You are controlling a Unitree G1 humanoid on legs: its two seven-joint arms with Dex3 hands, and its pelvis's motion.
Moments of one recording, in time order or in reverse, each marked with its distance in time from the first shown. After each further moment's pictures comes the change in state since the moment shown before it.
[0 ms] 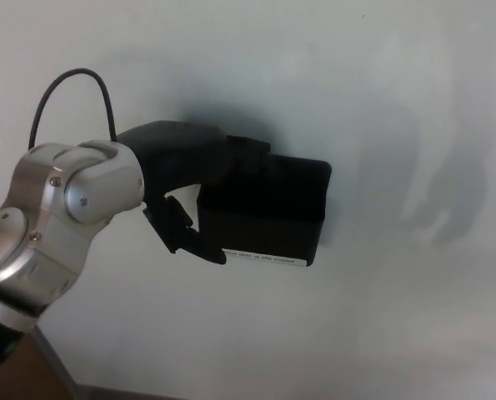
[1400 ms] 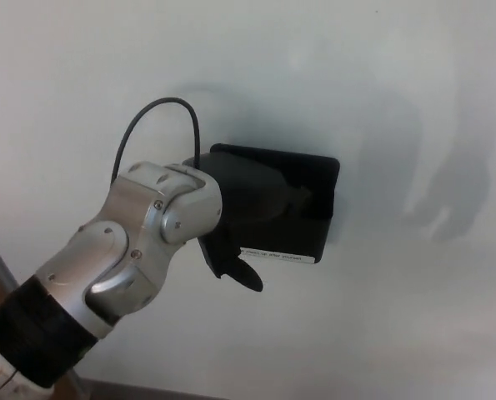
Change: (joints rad) left_arm -0.049 -0.152 -0.181 0.079 0.218 0.043 -0.057; right_arm -0.024 -0.005 0.006 -0.002 0.014 0.013 0.001
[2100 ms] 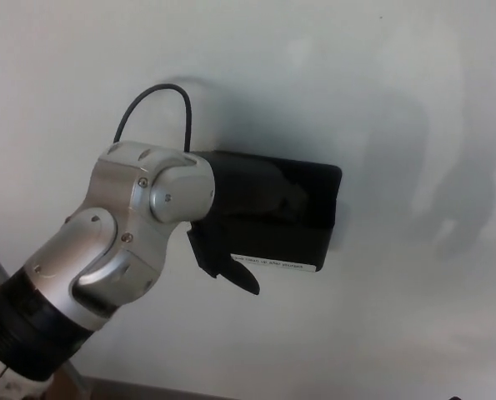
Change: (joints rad) left_arm -0.036 -0.010 0.054 -0.088 -0.049 0.153 -0.217; right_arm -0.033 0.000 0.000 -0.002 0.004 0.017 -0.002
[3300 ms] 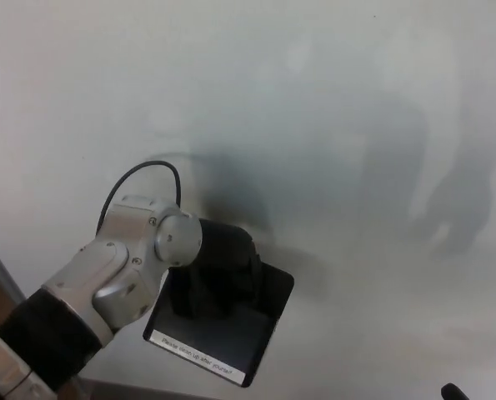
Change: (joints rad) left_arm 0.051 -0.013 -0.098 0.363 -0.038 -0.129 0.044; right_arm -0.035 0.006 0.006 -0.001 0.010 0.008 -0.001
